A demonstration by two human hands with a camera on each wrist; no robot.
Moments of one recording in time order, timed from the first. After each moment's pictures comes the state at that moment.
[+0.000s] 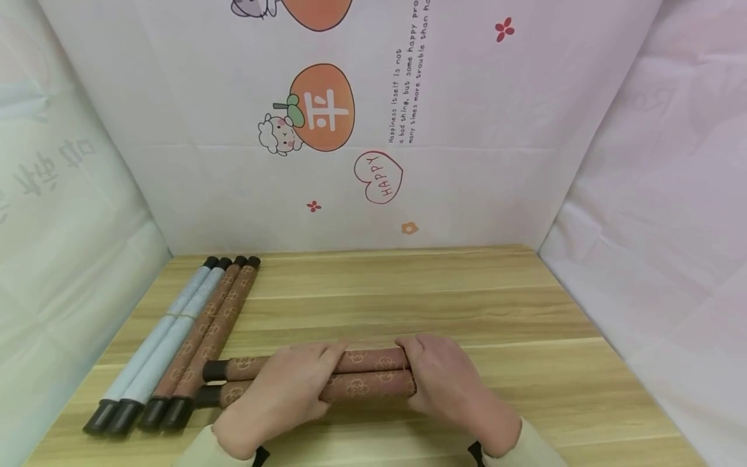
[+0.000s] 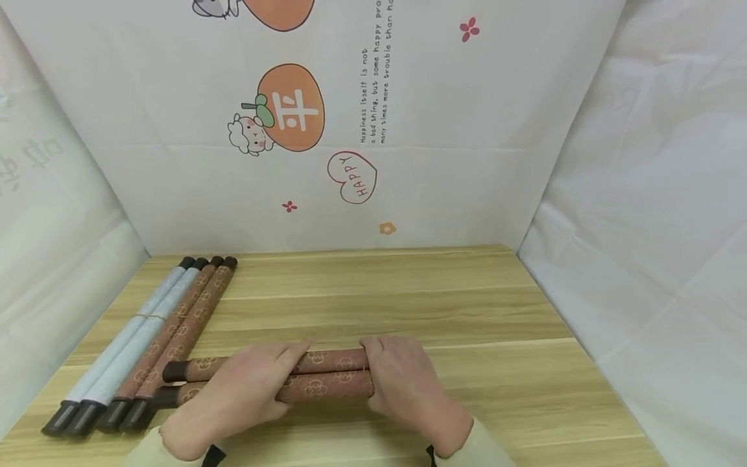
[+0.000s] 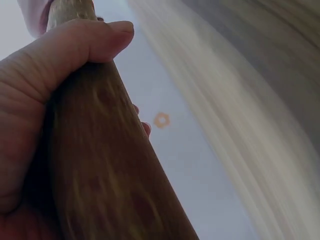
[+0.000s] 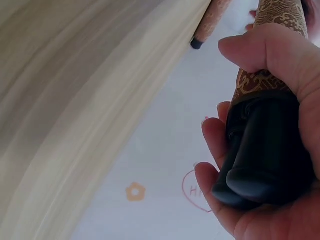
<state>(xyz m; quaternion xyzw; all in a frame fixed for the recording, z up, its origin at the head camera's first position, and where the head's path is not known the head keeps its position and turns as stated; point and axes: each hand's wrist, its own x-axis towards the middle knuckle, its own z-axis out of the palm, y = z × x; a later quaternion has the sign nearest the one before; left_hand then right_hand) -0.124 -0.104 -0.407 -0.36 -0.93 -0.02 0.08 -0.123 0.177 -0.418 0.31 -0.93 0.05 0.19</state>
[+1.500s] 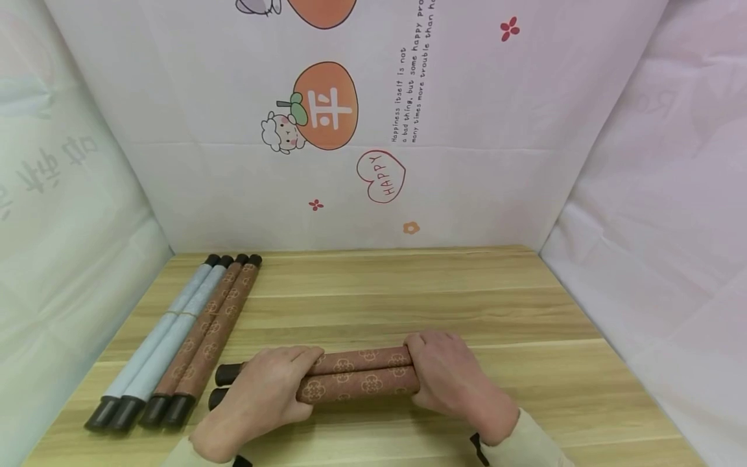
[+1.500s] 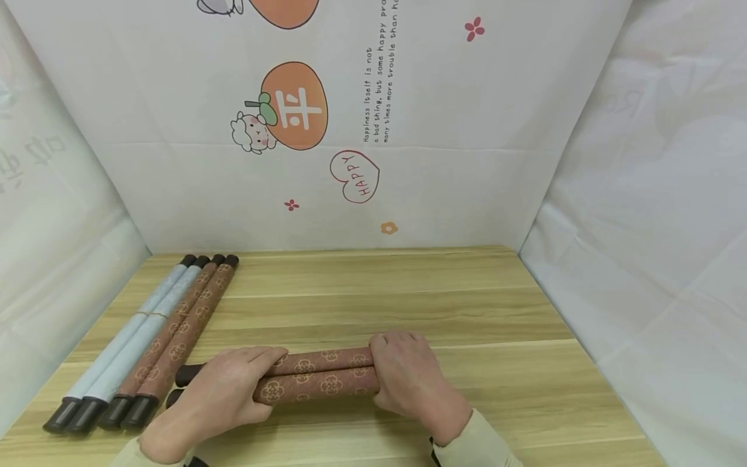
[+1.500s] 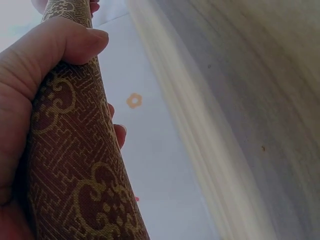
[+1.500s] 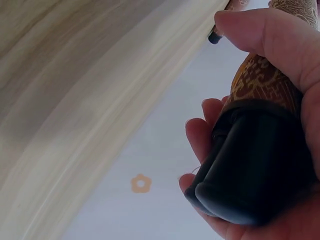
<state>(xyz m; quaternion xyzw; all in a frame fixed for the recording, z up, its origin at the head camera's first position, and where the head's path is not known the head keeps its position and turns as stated) -0.124 -0.142 -0.433 -0.36 -0.90 -0.09 0.22 -0.133 0.180 -0.415 0.27 -0.96 0.04 0.09</state>
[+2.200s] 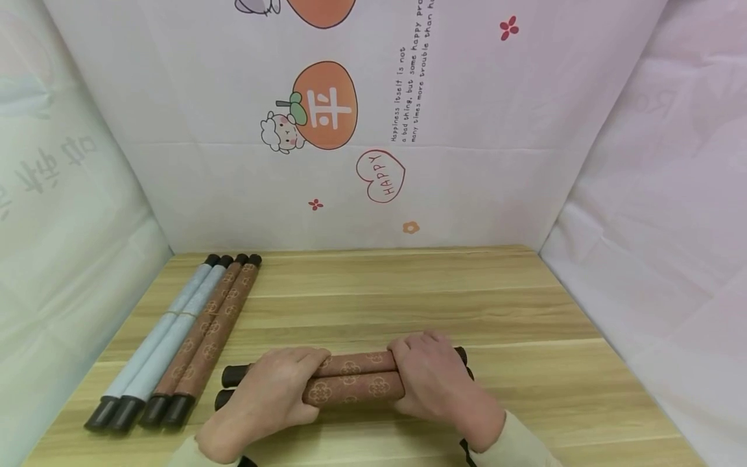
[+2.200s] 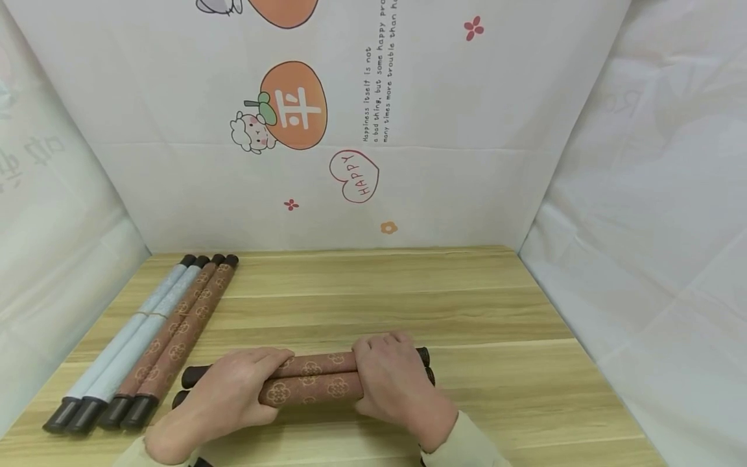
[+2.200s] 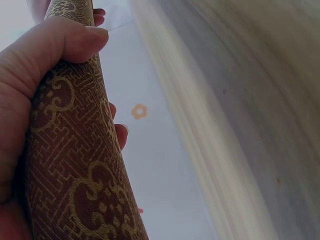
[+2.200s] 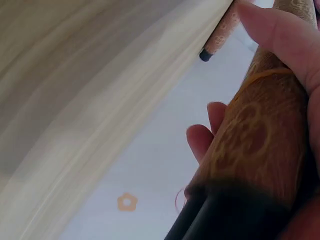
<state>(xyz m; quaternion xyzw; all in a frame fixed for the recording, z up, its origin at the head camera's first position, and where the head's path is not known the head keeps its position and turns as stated) -0.124 -0.133 -0.431 -0.38 -0.89 -0.11 0.22 -0.126 0.160 -0.416 0.29 -0.95 0.01 0.12</state>
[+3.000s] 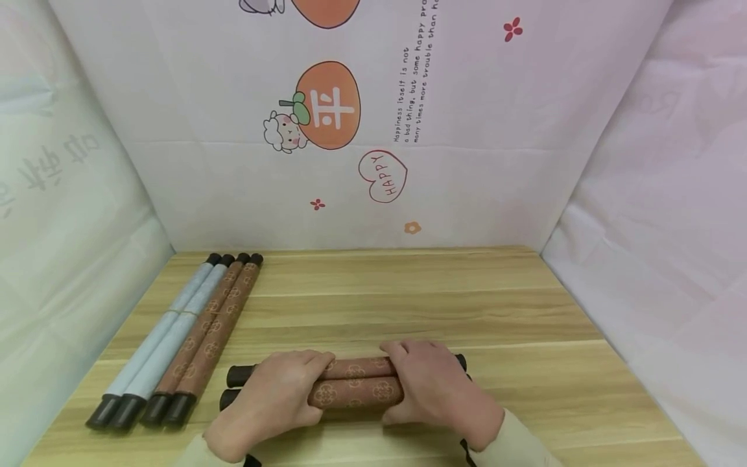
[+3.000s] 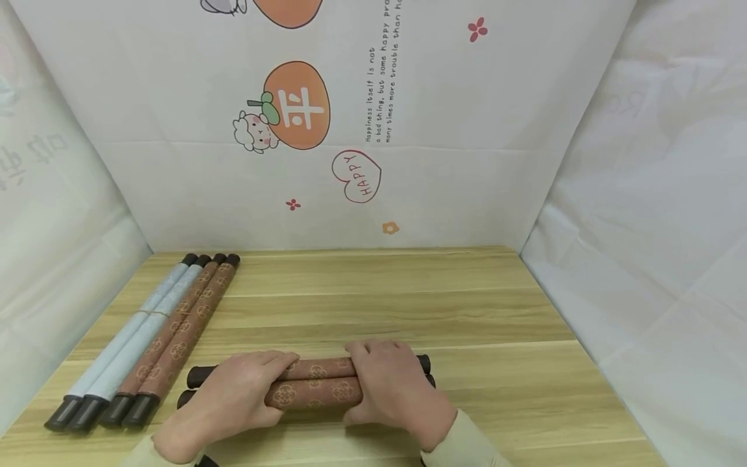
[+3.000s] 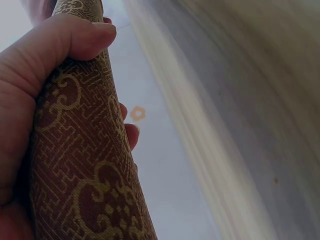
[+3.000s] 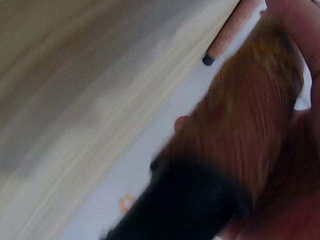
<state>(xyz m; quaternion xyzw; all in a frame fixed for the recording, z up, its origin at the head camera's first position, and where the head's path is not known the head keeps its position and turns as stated) -0.121 -0.127 -0.429 -0.37 -0.91 -0.10 0.16 -0.126 0.156 -0.417 0.28 -0.96 0.04 0.02</state>
